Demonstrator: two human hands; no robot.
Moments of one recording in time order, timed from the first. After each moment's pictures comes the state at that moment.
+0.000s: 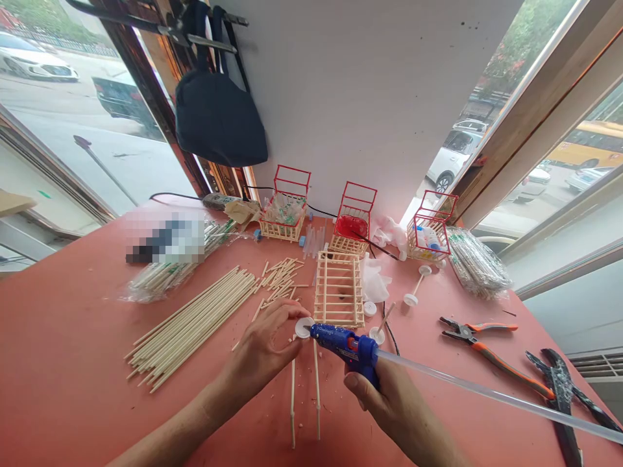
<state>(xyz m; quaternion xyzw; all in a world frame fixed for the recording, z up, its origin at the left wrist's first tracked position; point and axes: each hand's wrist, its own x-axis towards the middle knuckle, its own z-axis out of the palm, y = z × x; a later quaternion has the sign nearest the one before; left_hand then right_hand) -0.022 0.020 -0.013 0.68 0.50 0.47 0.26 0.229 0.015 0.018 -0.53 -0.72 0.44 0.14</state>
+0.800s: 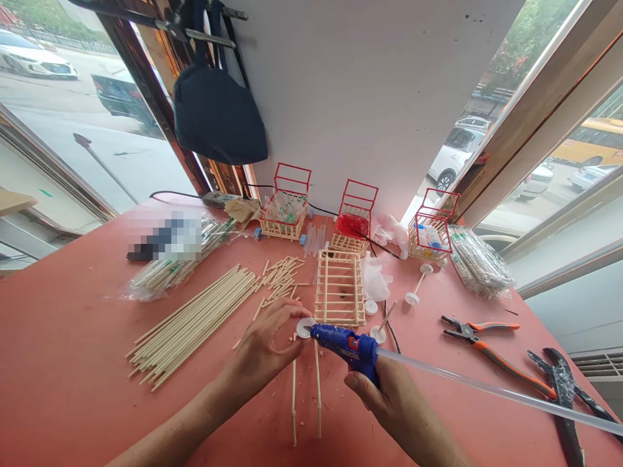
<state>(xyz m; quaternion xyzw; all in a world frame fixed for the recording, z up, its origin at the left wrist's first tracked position) -0.023 0.020 -0.014 0.69 0.49 0.47 0.25 0.229 0.015 0.015 -0.54 -0.71 0.42 0.12</state>
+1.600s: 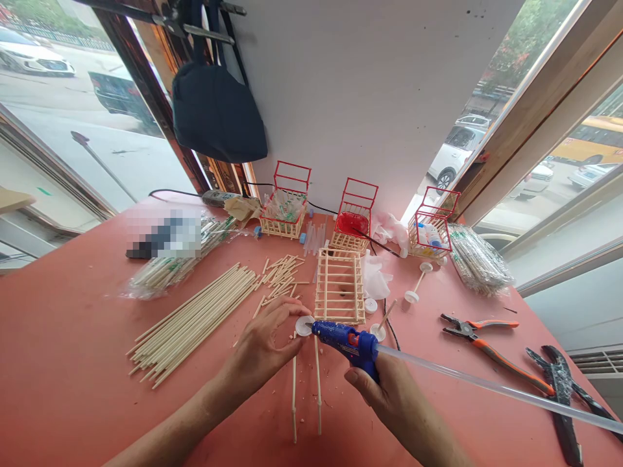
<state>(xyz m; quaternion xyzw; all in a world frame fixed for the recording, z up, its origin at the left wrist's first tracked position) -0.024 0.021 -0.016 0.69 0.48 0.48 0.25 0.226 0.015 0.018 -0.57 -0.71 0.40 0.10</state>
